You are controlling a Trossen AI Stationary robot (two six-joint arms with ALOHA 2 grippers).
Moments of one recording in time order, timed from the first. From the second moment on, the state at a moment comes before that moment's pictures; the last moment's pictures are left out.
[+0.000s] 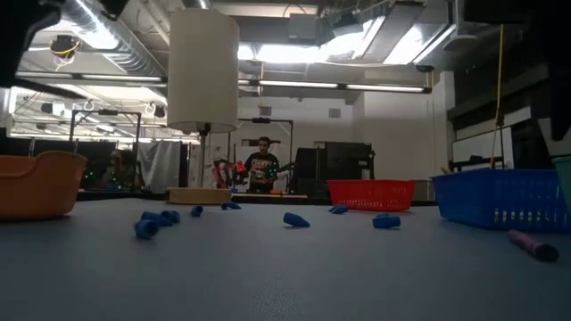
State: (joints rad) left arm -0.57 1.69 1.36 -1.53 -0.09 -1.28; right arm 0.77 2.06 1.63 -1.44 0.31 0.20
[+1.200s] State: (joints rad) left arm -0.64 1.69 1.22 -1.39 -0.10 -1.31; right arm 0.70 2.06 1.78 -1.38 0.30 0.01
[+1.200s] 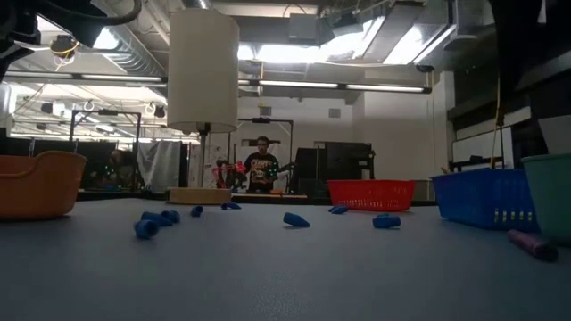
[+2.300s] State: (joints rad) left arm -0.64 1.69 1.22 -1.34 -0.16 -1.31; right arm 0.61 2.06 1.42 -0.96 0.12 -0.24
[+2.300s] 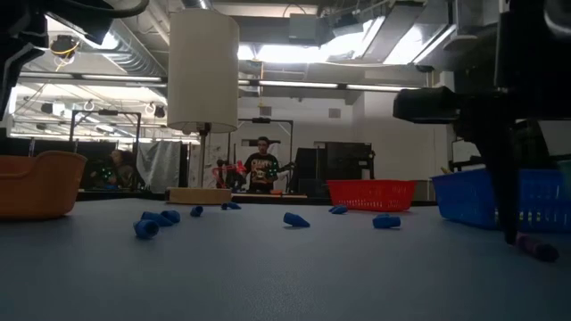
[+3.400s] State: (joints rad) left arm -0.64 1.69 1.36 -1.30 -0.23 -1.22; right arm 0.58 2.07 1.57 -0.96 0.25 -0.40
